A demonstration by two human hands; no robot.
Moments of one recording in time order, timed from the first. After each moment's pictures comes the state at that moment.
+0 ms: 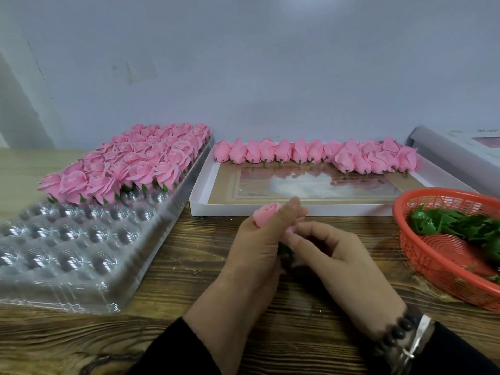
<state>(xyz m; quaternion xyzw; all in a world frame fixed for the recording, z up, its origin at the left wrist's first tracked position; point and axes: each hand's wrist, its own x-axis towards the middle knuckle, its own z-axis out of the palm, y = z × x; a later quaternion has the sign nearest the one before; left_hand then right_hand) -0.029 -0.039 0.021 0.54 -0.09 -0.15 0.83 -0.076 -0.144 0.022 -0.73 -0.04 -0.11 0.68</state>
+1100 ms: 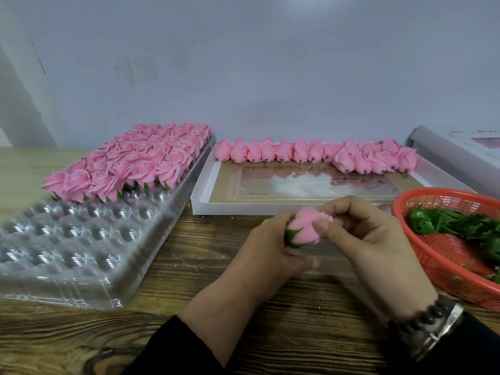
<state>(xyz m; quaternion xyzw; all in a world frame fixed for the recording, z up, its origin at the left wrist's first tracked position) -0.026 -0.030 0.019 0.82 -0.28 -0.07 0.50 -0.077 -0.167 0.030 -0.72 -0.04 -0.22 0.66</state>
